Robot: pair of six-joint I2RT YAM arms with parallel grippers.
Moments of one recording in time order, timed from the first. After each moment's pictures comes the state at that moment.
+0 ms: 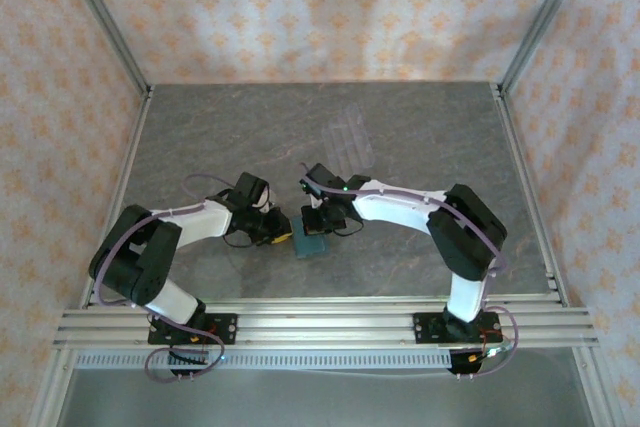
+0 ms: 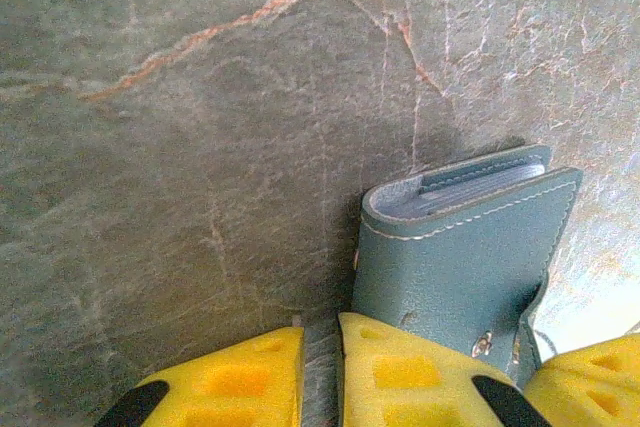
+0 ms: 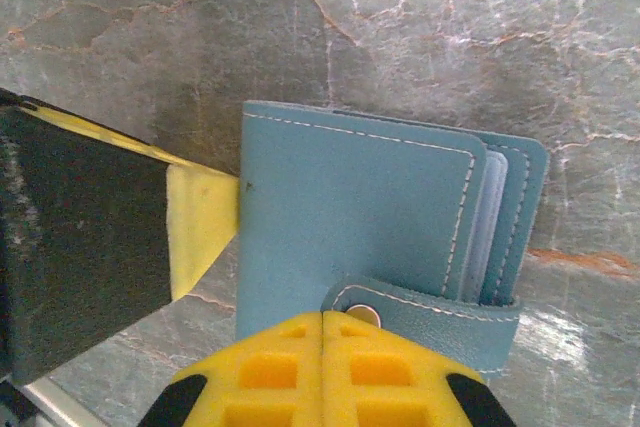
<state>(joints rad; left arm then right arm) -0.38 1.54 0.64 -0.23 0.48 -0.83 0.87 1.81 1.19 -0.53 -0.25 0.64</state>
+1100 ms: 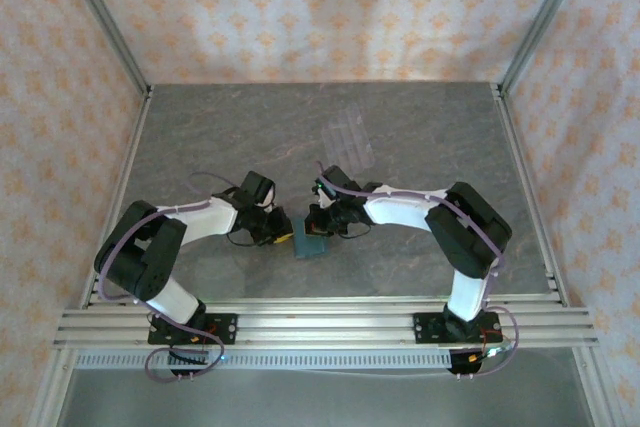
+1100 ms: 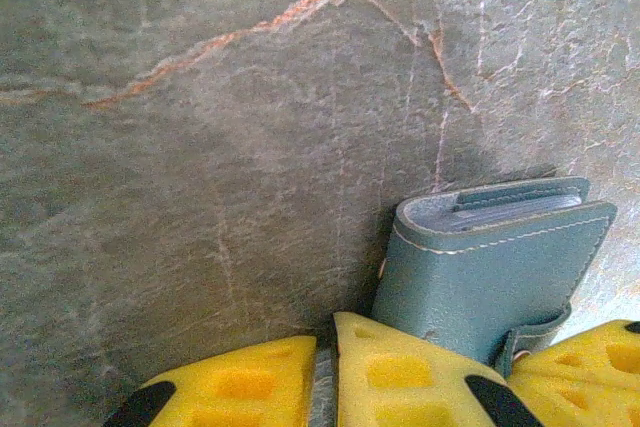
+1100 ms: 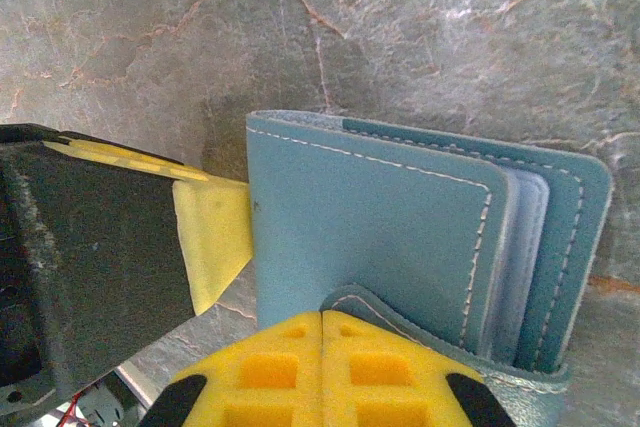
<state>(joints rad) -0.43 1.58 0.68 -0.26 0.43 -0.88 0.80 1.80 1.03 -0.26 -0.44 0.78</state>
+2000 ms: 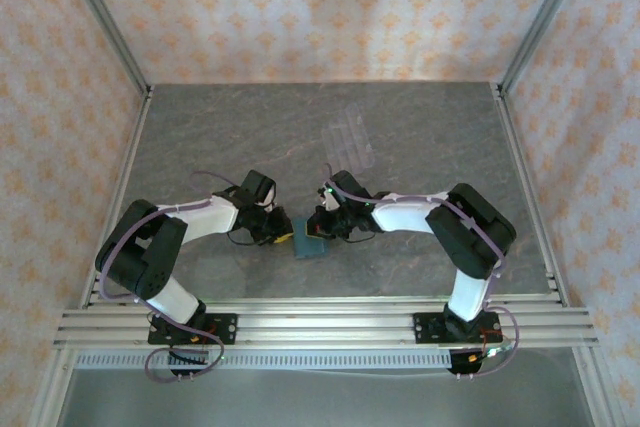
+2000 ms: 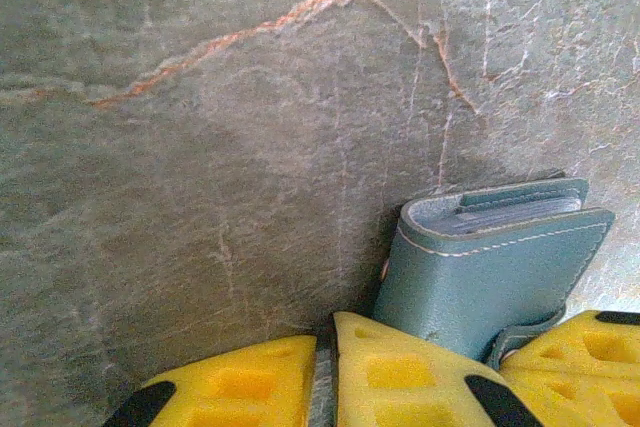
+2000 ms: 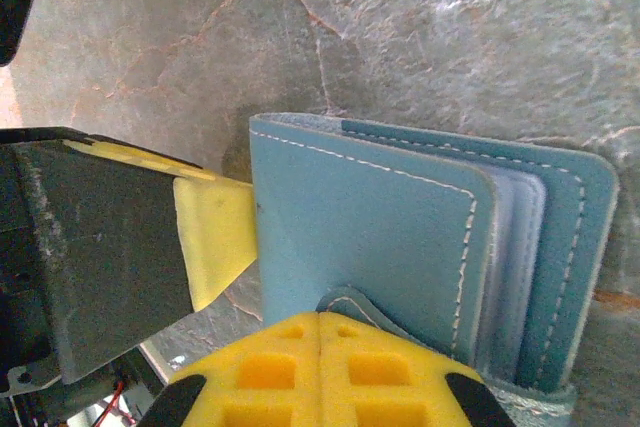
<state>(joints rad) -0.43 1.59 0.70 -0.29 0.42 -0.88 0.77 1.79 0.88 -0.03 -0.52 0.85</state>
